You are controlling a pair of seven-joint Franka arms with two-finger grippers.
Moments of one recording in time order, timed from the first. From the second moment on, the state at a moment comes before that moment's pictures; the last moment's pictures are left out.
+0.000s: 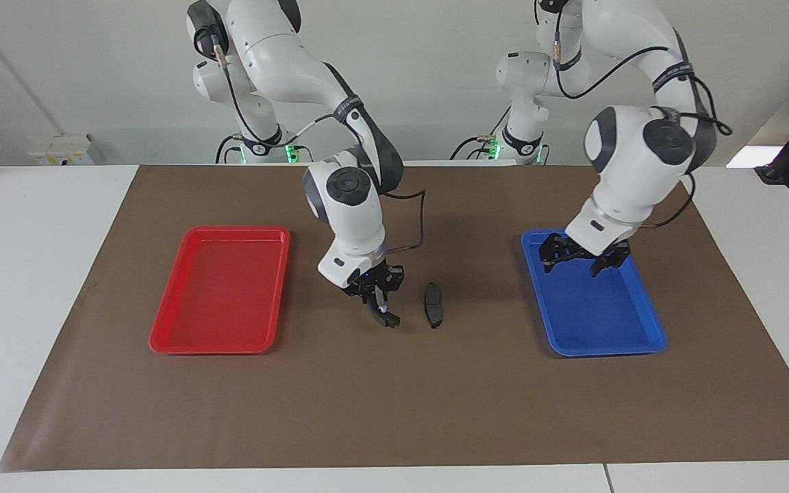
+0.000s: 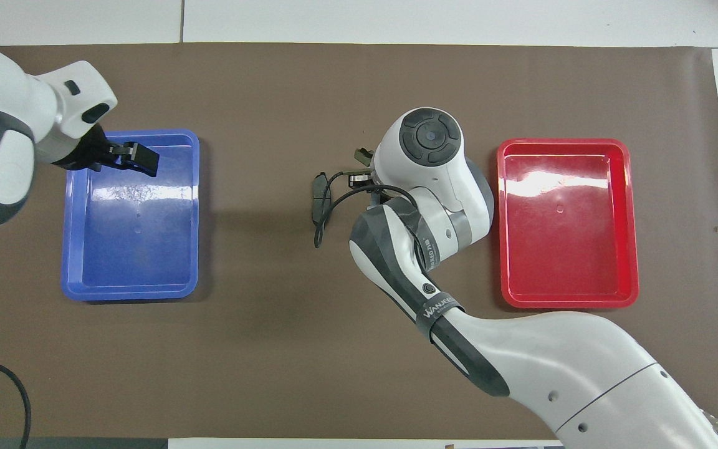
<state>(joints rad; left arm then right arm) -0.14 0.18 0.03 -1.67 -0.05 1.81 0.10 0.50 0.52 0.02 -1.60 0.08 2.23 0.50</state>
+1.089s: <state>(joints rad) -0.02 0.03 0.04 -1.57 -0.01 1.55 0.21 0.61 0.69 0.02 -1.44 0.10 2.24 0.61</state>
